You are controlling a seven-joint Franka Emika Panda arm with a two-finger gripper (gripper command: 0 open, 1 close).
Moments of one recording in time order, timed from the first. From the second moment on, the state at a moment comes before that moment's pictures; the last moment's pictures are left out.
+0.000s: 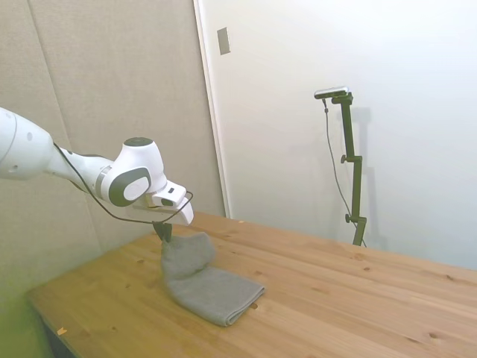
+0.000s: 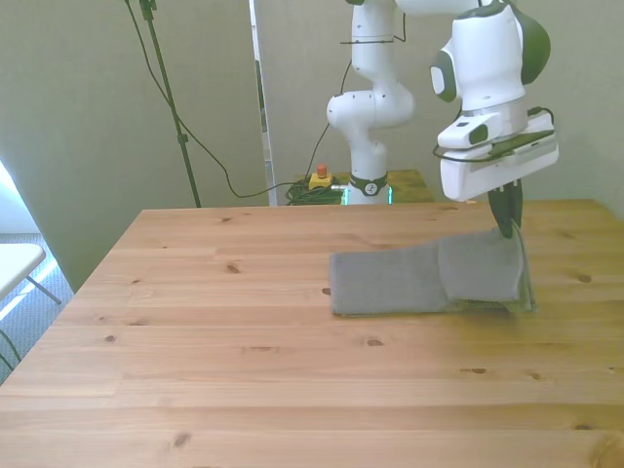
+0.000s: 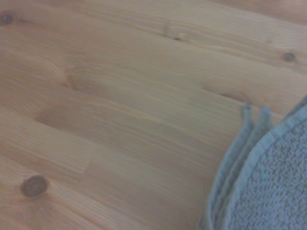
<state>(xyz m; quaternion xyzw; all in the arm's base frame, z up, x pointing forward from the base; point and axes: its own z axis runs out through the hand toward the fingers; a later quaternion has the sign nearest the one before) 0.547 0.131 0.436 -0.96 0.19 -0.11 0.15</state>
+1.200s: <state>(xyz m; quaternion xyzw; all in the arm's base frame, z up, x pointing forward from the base) 0.524 0.118 0.455 -0.94 0.33 -0.10 0.02</state>
